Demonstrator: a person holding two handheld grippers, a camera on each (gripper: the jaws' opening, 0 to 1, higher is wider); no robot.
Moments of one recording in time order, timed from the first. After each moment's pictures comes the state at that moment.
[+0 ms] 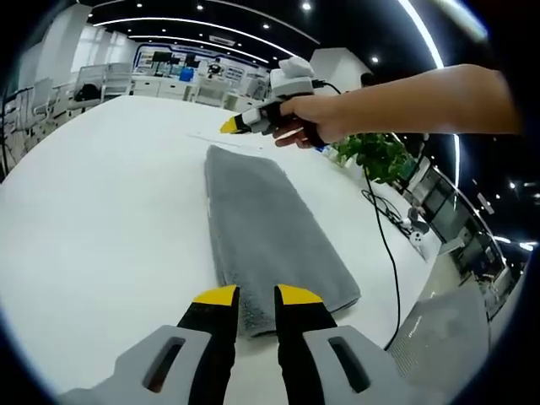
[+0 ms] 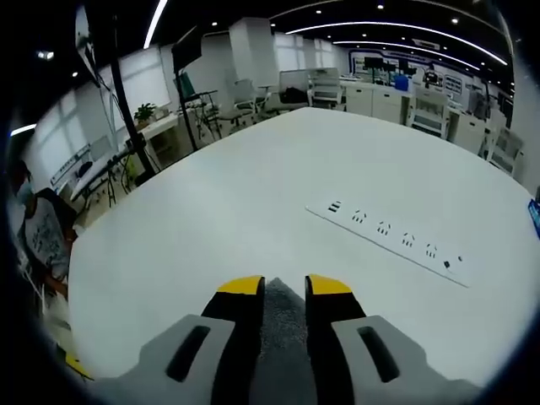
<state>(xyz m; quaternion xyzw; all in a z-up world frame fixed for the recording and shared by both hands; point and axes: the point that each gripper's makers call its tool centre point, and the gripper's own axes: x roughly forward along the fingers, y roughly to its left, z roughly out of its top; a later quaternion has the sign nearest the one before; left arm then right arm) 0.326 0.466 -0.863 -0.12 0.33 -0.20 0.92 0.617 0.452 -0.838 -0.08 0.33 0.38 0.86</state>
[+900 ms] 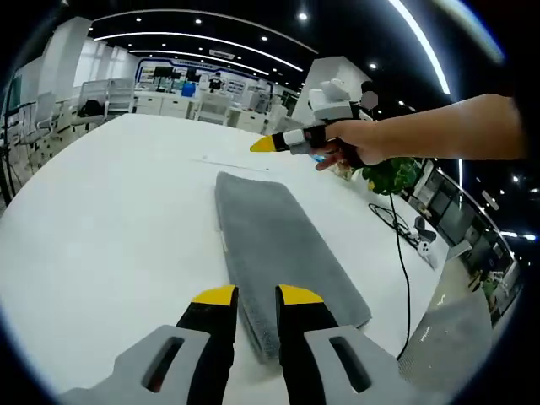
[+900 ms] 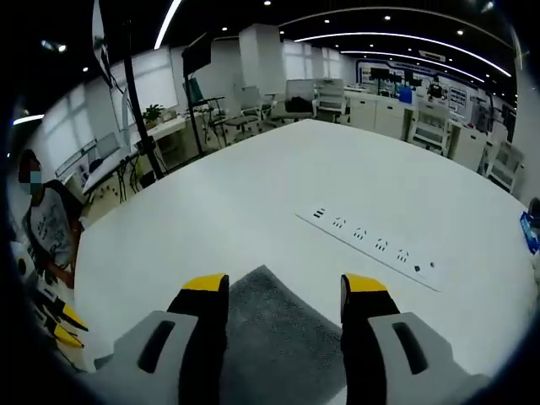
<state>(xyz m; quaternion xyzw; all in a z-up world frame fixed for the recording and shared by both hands) 0.347 0.487 -0.828 -0.10 0.29 -0.18 0.94 0.621 0.407 -0.811 -0.09 0.30 0.40 0.86</state>
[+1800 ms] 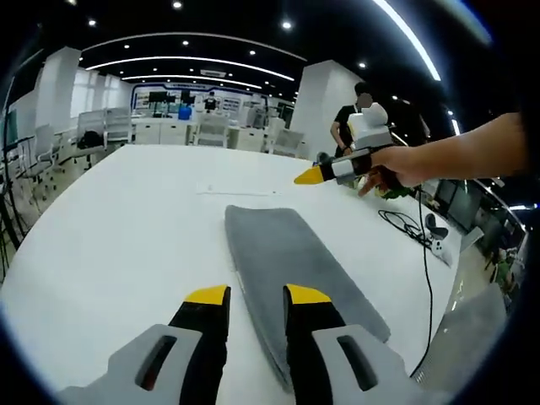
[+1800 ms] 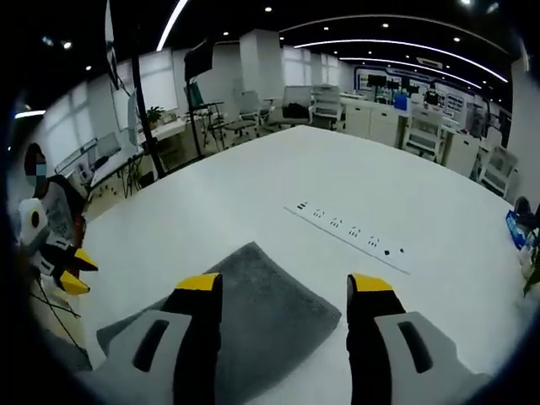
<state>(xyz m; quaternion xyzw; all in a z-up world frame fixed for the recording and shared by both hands) 0.393 0.502 -0.811 -0.06 0.25 -0.17 0.95 0.596 0.351 -0.793 -0.09 0.28 0.39 0.87</state>
